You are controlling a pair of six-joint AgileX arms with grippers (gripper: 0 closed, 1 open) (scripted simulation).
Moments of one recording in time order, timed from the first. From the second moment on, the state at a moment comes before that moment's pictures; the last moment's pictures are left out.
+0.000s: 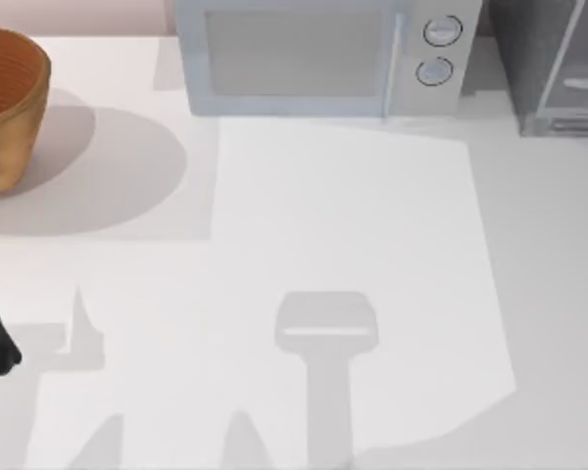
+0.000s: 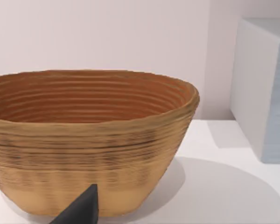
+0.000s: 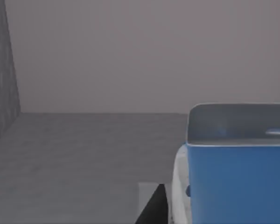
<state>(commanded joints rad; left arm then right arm) 0.00 0.00 0.00 0.00 0.00 0.00 -0.32 2.11 0.92 1.19 -0.29 0.01</state>
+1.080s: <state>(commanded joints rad) 0.00 0.00 0.00 0.00 0.00 0.00 -0.12 0.67 0.32 0.43 -0.11 0.01</state>
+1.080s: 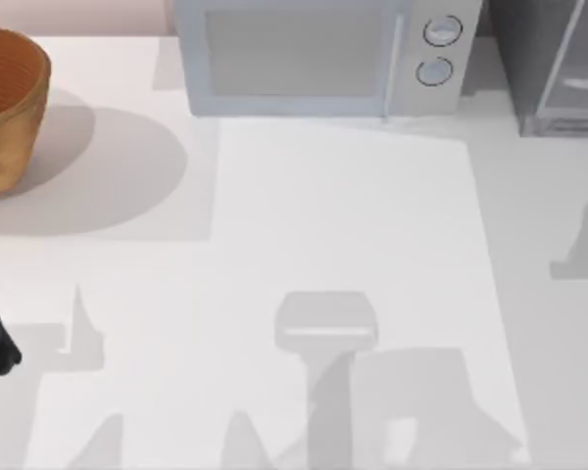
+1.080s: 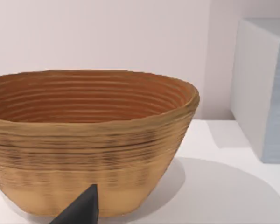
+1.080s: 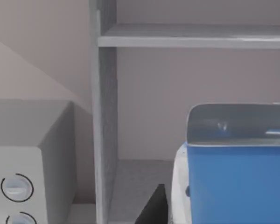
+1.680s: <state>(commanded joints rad) 0.00 0.00 0.00 0.00 0.00 0.00 0.00 0.01 0.00 0.01 0.00 0.00</state>
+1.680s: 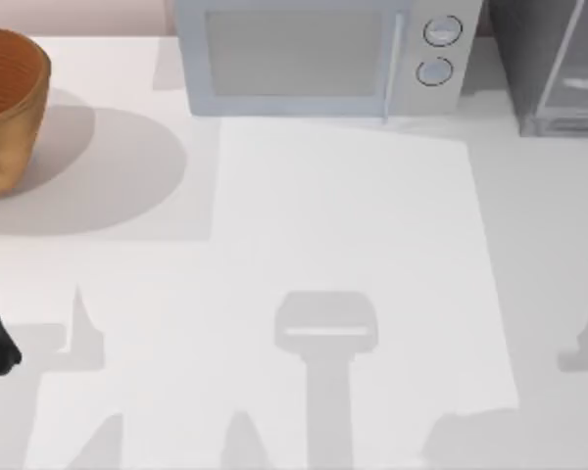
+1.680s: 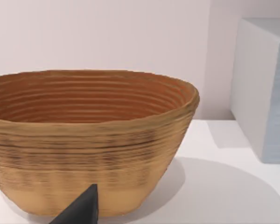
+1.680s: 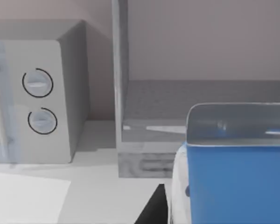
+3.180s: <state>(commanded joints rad) 0.00 0.00 0.00 0.00 0.00 0.00 0.01 1.44 0.43 1.07 -0.53 -0.09</state>
